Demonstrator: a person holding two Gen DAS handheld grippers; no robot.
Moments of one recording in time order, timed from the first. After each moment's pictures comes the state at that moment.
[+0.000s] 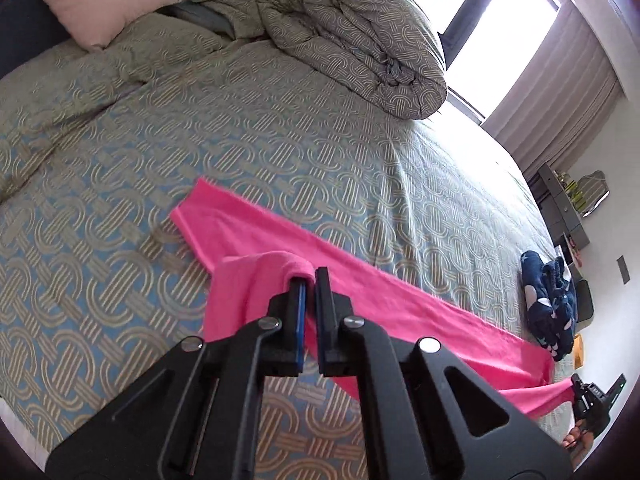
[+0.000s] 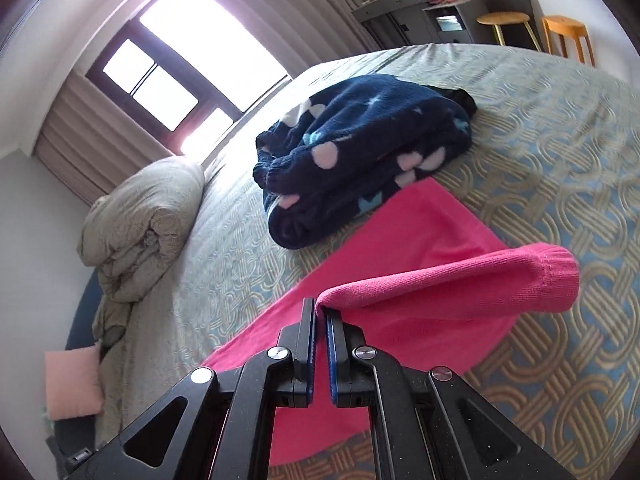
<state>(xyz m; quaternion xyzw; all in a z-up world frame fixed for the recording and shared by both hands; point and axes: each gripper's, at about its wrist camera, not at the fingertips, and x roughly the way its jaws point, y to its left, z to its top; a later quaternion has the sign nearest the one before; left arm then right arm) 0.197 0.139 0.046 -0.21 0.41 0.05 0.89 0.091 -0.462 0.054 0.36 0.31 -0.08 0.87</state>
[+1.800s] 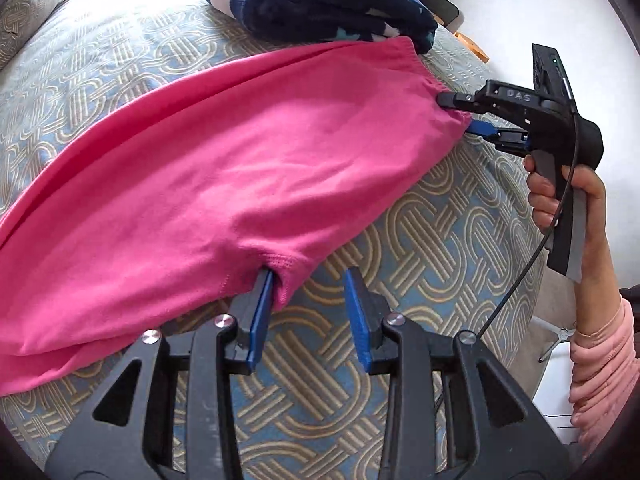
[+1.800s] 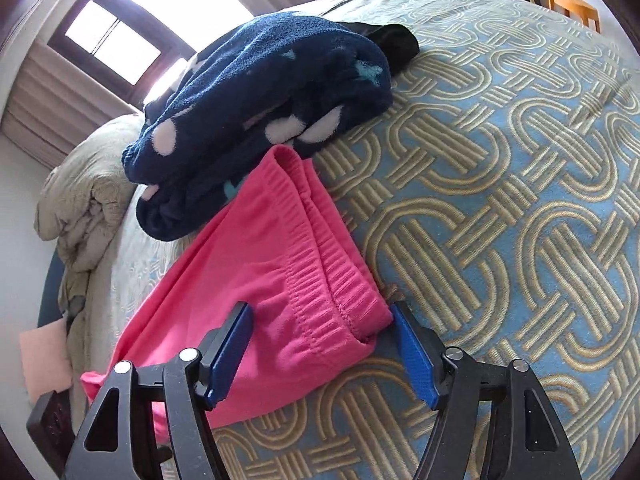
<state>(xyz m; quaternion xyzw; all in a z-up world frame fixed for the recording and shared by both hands) 0.160 -0.291 -0.050 0.09 0.55 -0.36 0.75 0.096 -0.570 -0.051 0.35 0.42 -0.09 0.83</state>
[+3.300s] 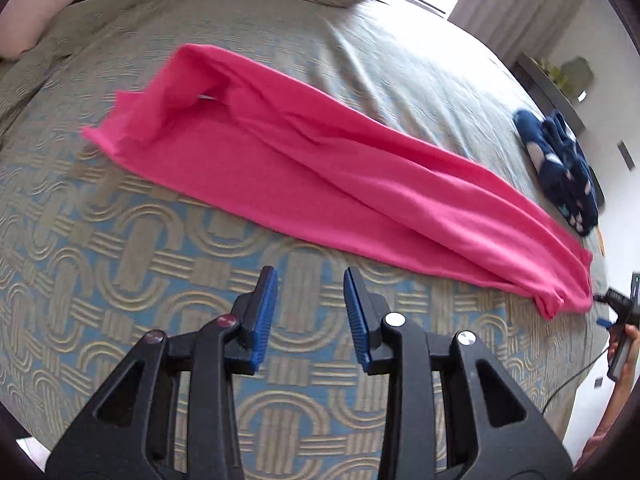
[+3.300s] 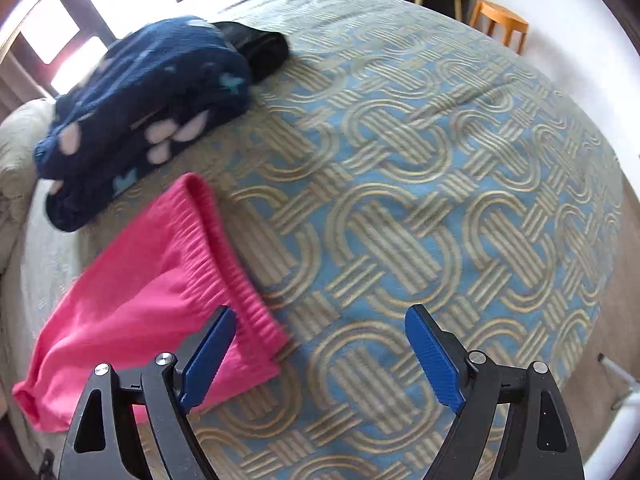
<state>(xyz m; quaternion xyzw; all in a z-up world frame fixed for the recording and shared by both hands) 0.144 0.082 -0.032 -0.12 0.51 -0.02 0.85 0.047 -0.608 -0.028 0.27 0.52 -0.28 0.76</state>
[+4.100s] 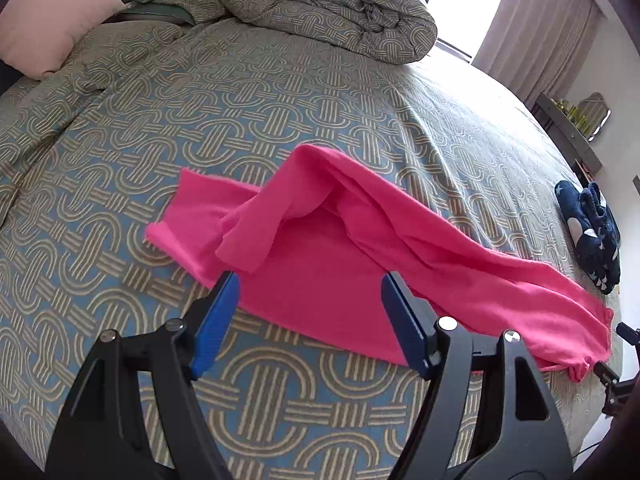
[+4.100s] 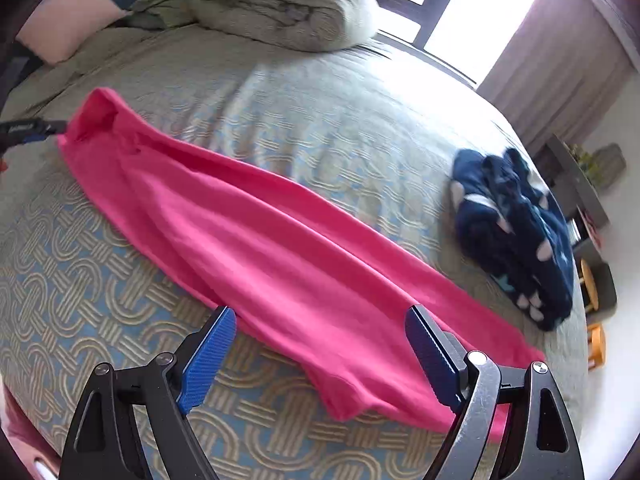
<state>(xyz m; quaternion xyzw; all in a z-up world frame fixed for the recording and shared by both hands) 0.219 0.170 -0.030 -0.11 0.45 -0.01 0.88 0.106 -0.184 0.043 -0.19 0.45 0.05 0.87</state>
